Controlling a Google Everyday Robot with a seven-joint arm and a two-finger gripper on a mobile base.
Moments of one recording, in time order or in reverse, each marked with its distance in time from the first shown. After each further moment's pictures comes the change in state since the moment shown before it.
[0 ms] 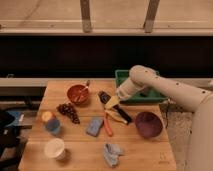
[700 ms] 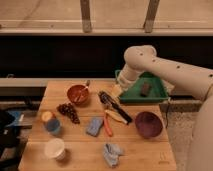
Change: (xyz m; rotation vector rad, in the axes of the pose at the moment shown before) arm 0.004 -0.006 -0.093 0.260 0.179 0.083
